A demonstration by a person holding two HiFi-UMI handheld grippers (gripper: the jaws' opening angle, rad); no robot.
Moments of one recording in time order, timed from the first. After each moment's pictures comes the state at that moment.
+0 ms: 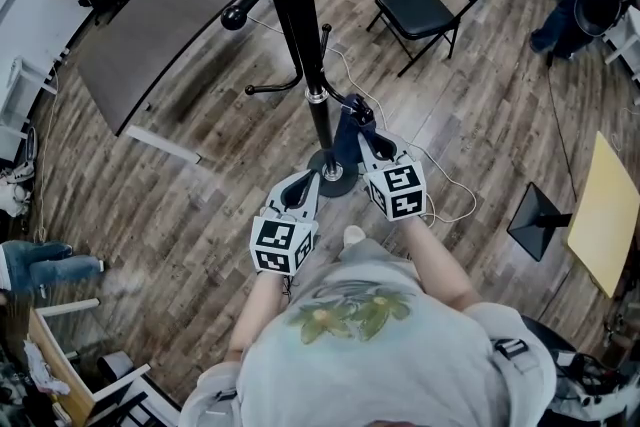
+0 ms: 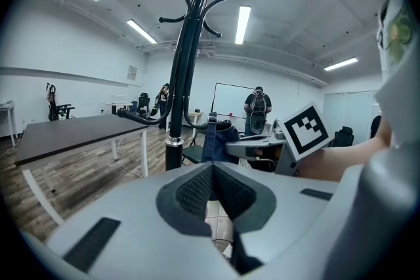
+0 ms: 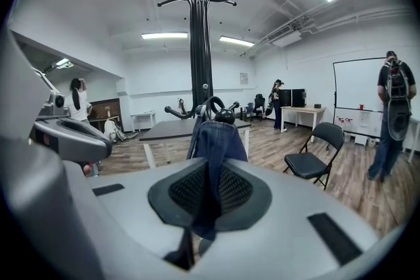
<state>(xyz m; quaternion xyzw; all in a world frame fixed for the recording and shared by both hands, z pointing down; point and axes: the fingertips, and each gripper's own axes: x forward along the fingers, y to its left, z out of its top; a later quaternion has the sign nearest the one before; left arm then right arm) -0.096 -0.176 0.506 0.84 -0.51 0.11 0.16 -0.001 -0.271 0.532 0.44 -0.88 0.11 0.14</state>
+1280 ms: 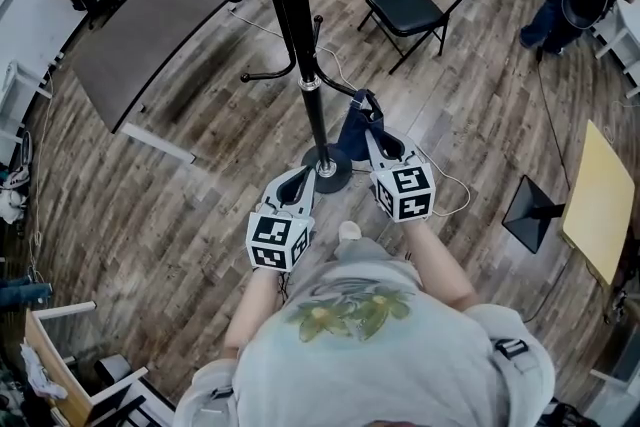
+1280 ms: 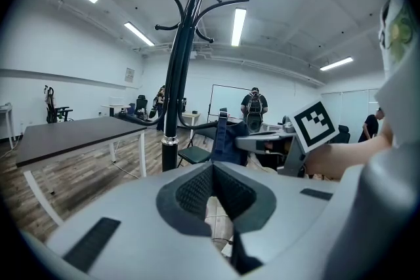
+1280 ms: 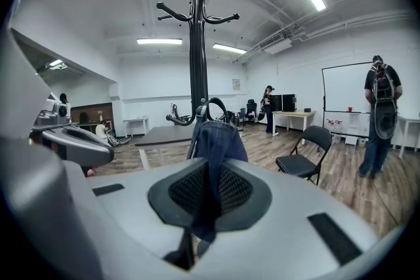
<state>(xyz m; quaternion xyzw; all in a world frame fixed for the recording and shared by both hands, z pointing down) -0.091 -0.147 0.499 0.84 -0.50 0.11 0.15 0.030 -0.235 0.507 0.47 -0.87 0.11 0.12</state>
